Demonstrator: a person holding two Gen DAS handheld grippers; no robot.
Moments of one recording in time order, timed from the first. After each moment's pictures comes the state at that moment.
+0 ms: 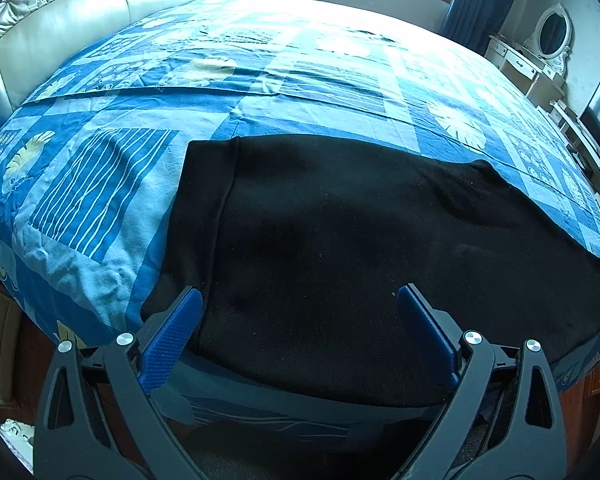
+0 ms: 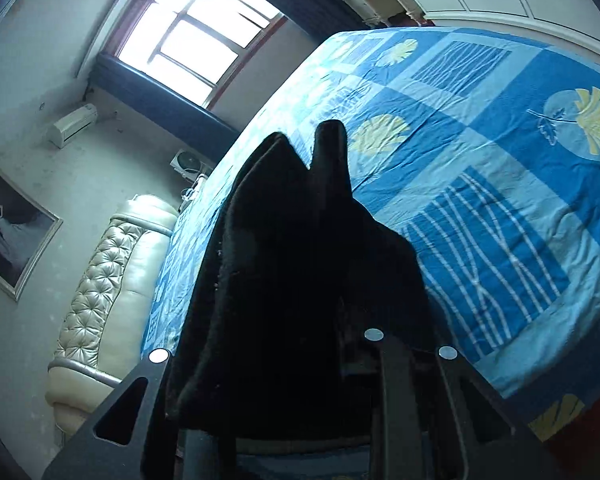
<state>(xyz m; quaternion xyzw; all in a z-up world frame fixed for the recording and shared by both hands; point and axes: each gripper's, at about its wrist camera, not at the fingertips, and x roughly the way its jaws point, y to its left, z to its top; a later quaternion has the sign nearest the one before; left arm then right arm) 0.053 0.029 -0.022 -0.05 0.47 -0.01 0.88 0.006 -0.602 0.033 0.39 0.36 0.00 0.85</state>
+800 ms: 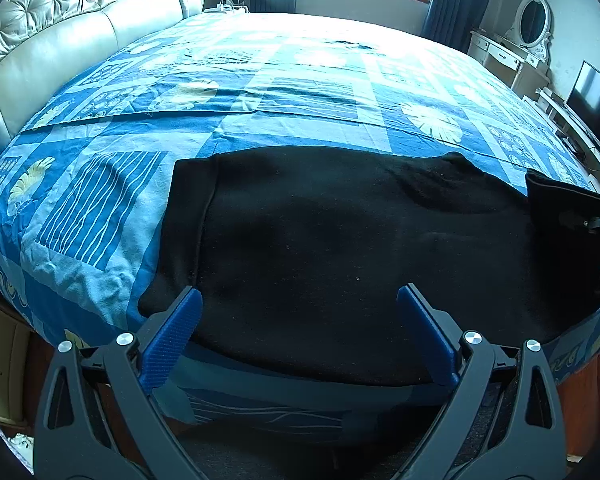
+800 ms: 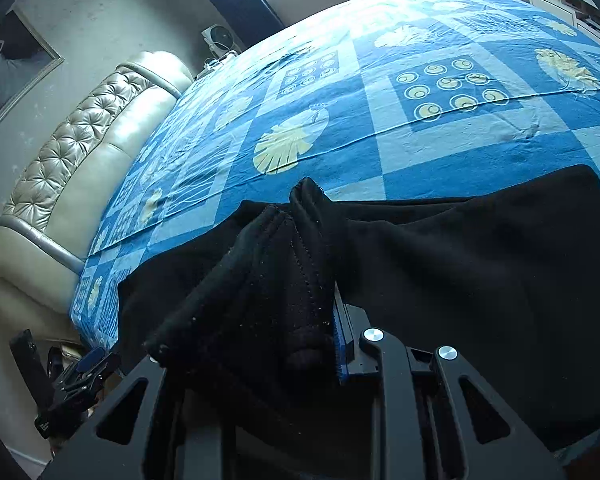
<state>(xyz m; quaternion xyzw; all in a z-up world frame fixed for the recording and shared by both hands) 0.036 0.007 -0.009 -0.02 0.45 -0.02 0.89 0.071 -0.319 -0.042 0.21 0.49 0.07 0.84</state>
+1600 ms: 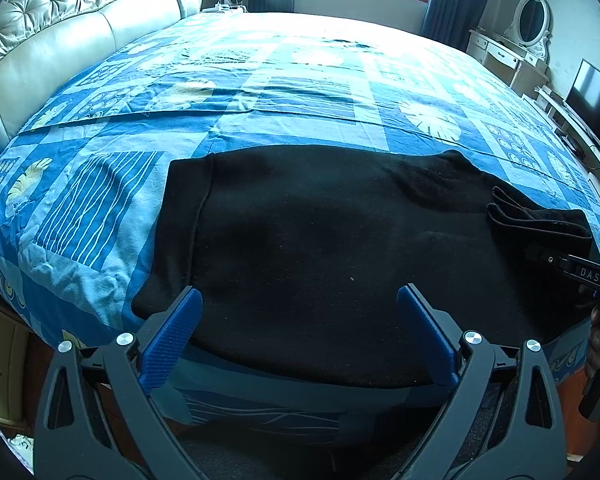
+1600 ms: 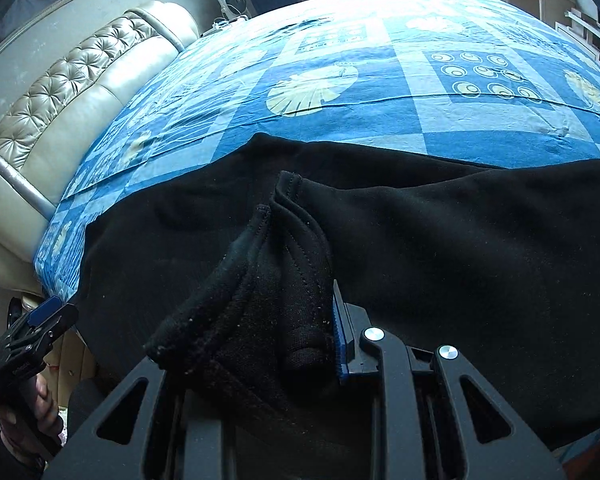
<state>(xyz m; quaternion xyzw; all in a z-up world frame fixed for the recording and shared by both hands) 0.037 0.003 -0.012 -0.02 0.45 -0.02 0.89 0.061 -0.268 -0.067 0.12 0.53 0.07 0.84</state>
